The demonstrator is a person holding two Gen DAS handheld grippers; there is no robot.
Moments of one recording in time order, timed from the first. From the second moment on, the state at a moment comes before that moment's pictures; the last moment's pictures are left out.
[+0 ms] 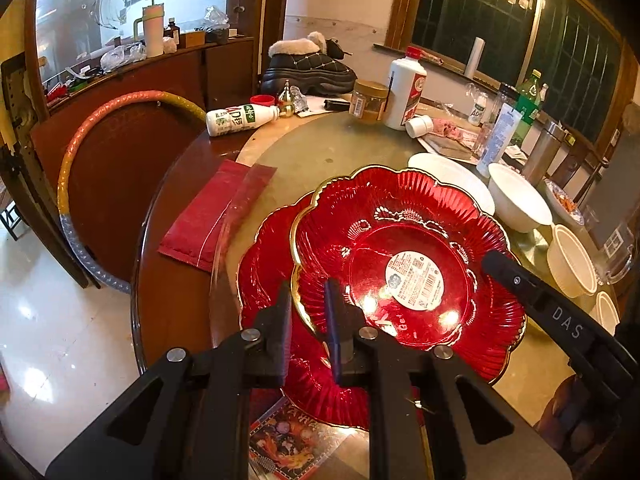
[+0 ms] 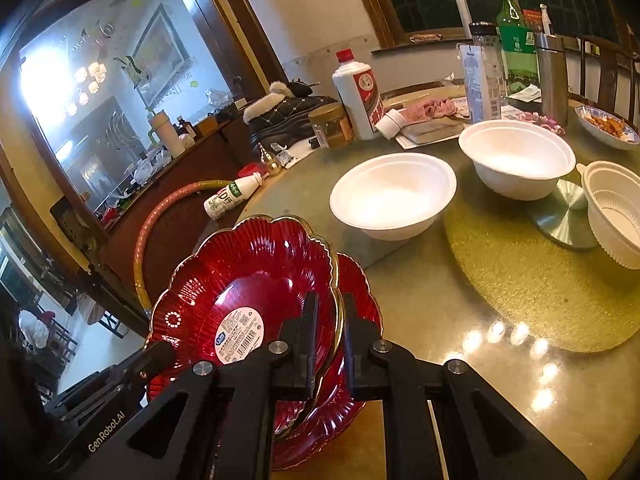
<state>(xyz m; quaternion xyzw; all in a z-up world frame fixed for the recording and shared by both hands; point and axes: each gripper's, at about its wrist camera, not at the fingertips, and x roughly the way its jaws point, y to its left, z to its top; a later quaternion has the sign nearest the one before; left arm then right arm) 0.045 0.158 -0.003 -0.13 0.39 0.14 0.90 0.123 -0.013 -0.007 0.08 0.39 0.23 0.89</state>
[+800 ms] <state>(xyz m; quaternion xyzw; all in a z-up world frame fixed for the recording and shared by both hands) 0.046 0.159 -0.014 -0.12 0.40 0.15 0.90 0.127 -0.007 -0.019 0.07 0.41 0.23 0.88</state>
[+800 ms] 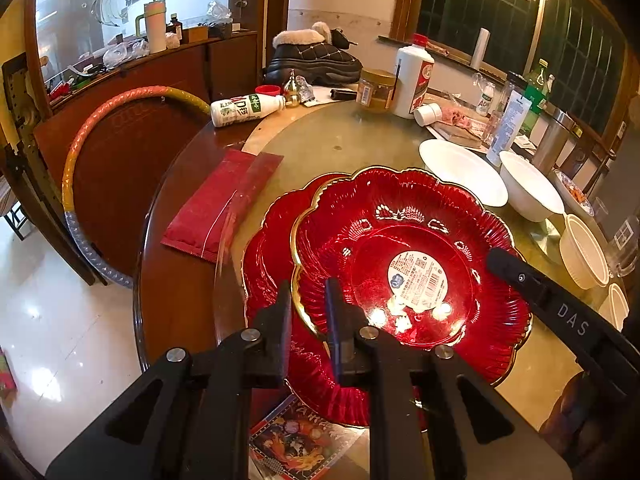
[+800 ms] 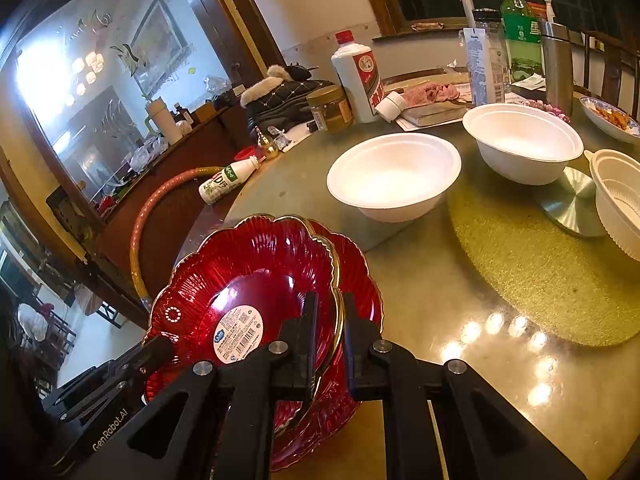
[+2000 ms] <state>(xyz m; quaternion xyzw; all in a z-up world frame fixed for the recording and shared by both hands) 0.048 0.158 -0.027 -0.10 0.42 0.16 0.89 0.124 0.002 -0.029 0.04 0.42 0.22 0.88</state>
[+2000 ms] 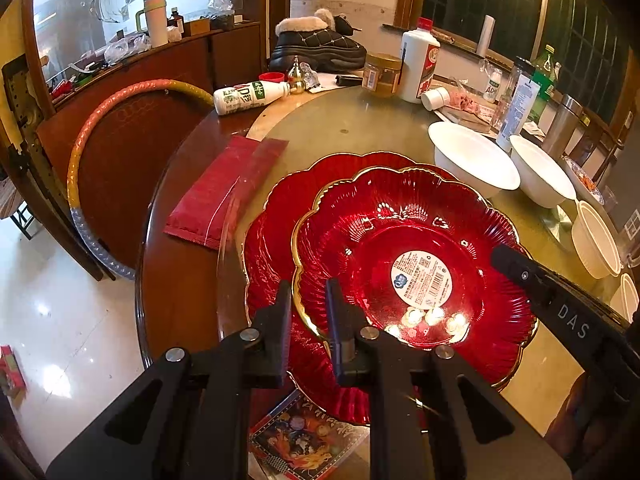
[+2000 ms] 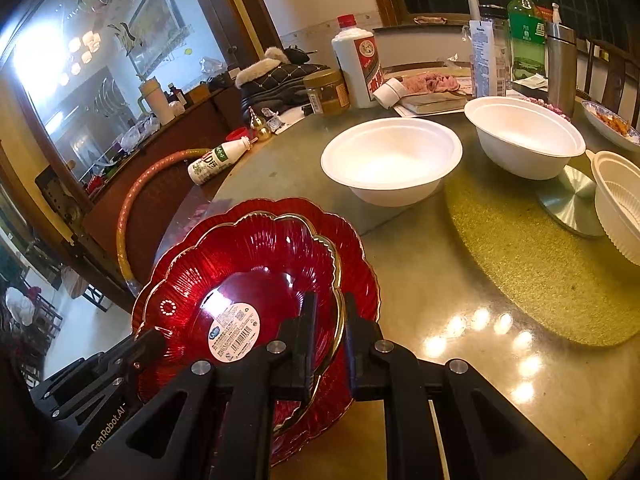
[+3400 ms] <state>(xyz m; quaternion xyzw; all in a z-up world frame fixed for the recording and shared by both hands) 0.054 0.177 0.045 -0.17 0.34 0.13 0.91 0.152 -0.130 -0.046 0.42 0.38 0.16 0.81</state>
